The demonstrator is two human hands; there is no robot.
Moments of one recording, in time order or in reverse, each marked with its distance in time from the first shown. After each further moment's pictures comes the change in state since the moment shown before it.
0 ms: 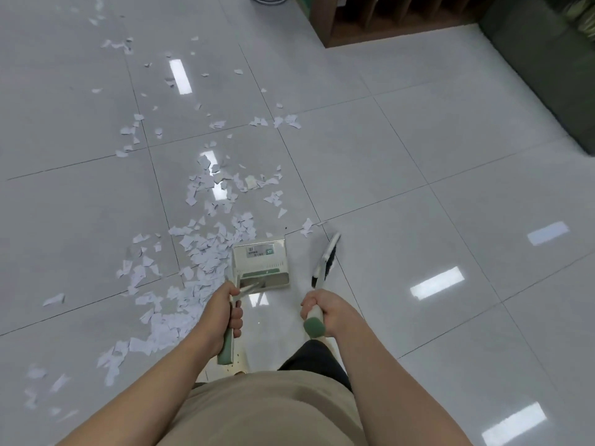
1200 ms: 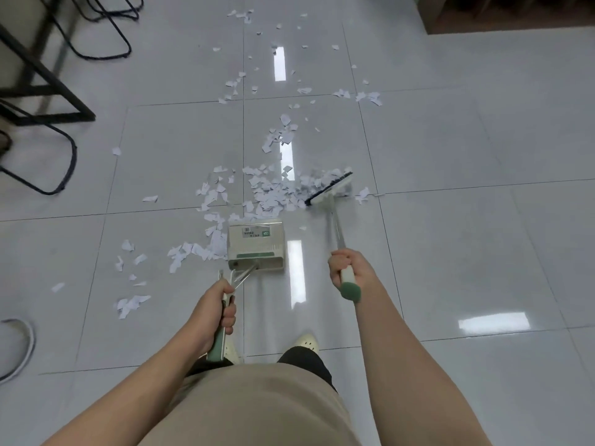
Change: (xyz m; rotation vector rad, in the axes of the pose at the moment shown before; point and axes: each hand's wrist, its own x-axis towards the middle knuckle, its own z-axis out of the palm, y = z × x) left_hand -0.145 -0.270 -0.076 -0.185 0.218 0.095; right_hand -0.026 0.151 -0.088 0.176 -0.344 0.120
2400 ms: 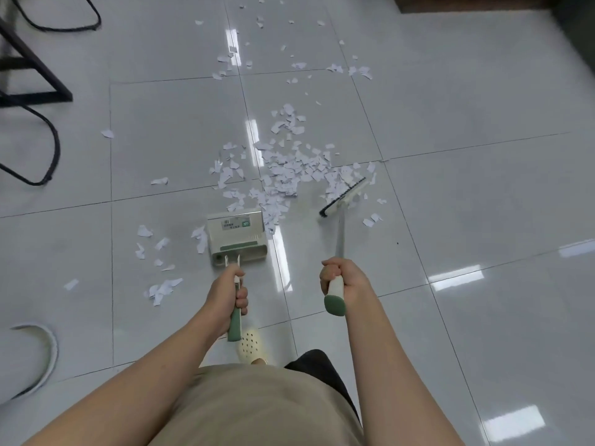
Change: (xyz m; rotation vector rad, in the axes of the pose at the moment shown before) left_hand 0.030 -0.045 -0.308 0.008 -0.137 -0.048; right_hand 0.022 0.369 0.086 0.076 0.158 -0.178
